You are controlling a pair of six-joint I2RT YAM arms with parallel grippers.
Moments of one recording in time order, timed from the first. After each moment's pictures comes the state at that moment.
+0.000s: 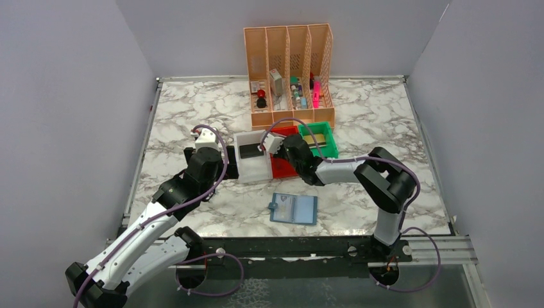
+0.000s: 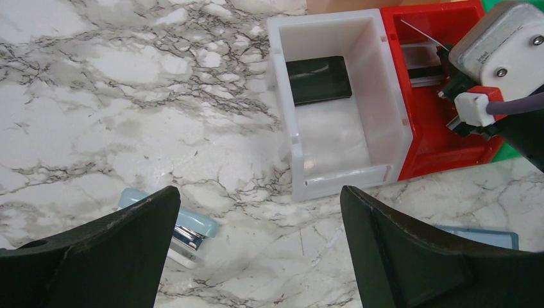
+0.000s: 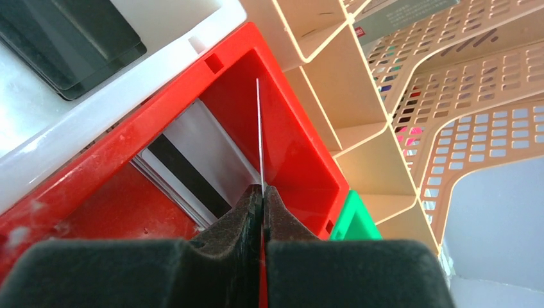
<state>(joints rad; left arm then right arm) -0.66 0.75 0.74 -0.57 -0.47 -0.43 0.82 1.85 0.92 0.54 0.35 -0.75</state>
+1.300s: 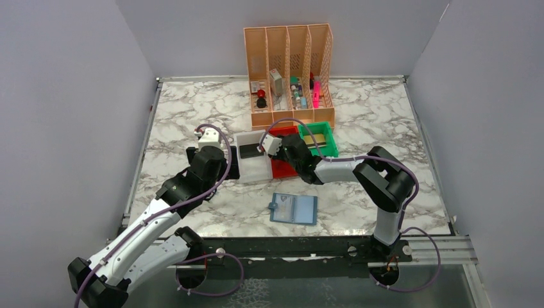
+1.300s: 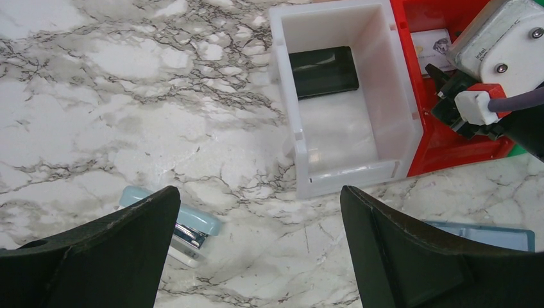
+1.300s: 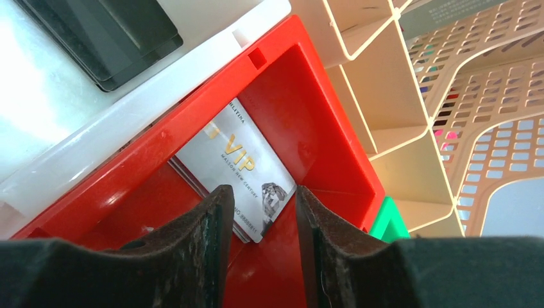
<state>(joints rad) -0.66 0.78 0.74 -0.57 -0.46 -0.42 0.82 1.87 0.94 0.46 0.30 -0.71</state>
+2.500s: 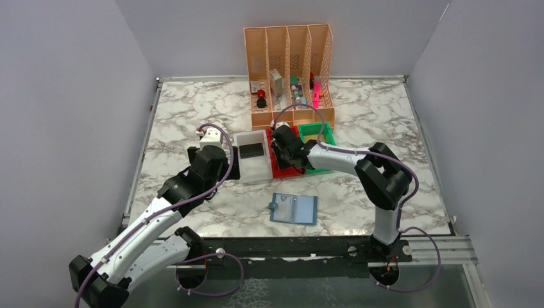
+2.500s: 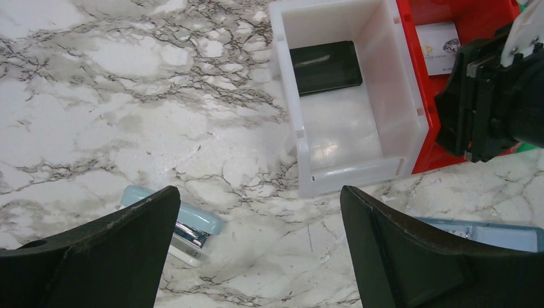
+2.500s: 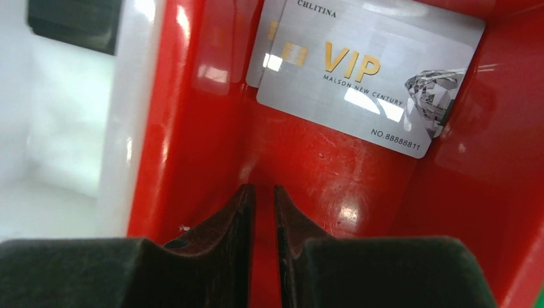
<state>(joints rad) -0.66 0.80 0.74 -0.57 -0.46 -0.41 0.82 1.89 1.20 -0.19 0.17 0.33</state>
